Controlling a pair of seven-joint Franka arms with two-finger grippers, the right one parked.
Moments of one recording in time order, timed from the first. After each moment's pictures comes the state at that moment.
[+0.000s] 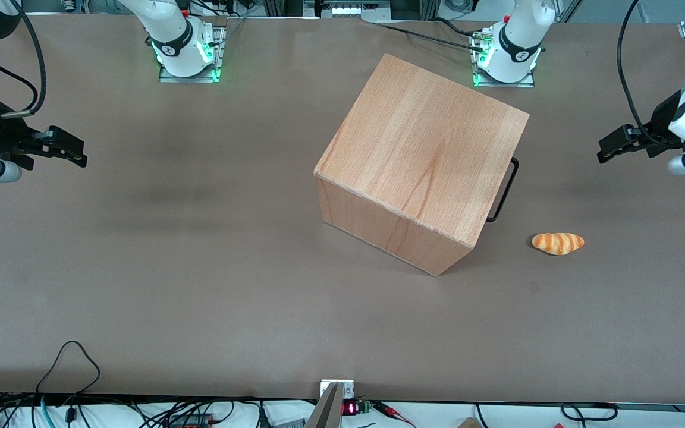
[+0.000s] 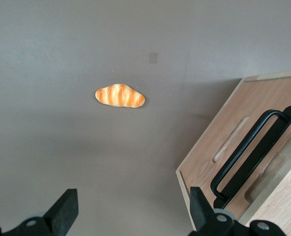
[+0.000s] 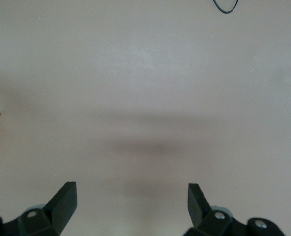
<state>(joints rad) -0.08 -0.03 0.07 -1.72 0.00 1.66 -0.14</state>
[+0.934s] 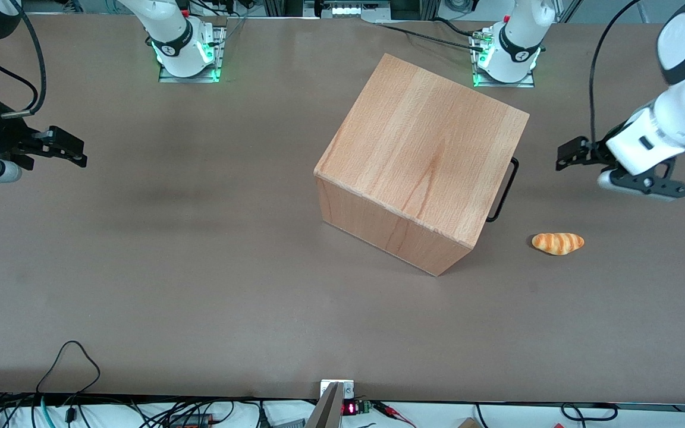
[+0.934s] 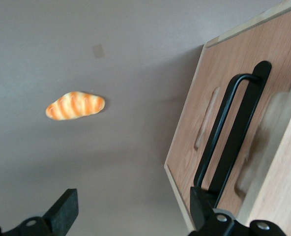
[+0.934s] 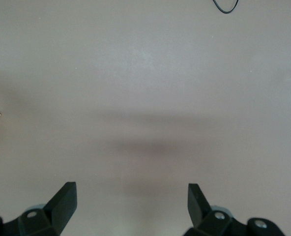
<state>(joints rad) -0.11 0.06 0.05 -1.79 -0.10 1.76 0.14</state>
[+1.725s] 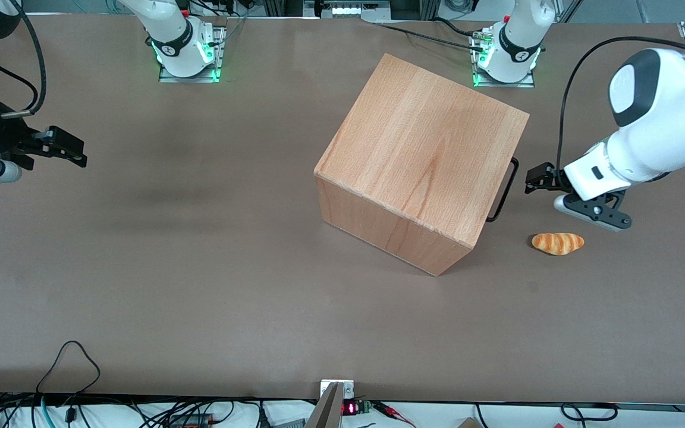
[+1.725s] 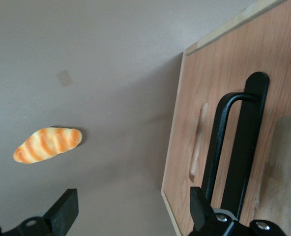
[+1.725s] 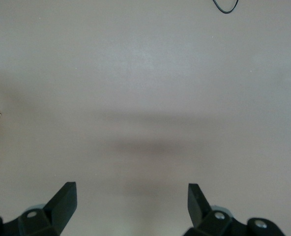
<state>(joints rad) -0.15 0.14 0.05 -1.85 -0.17 1.92 0.28</state>
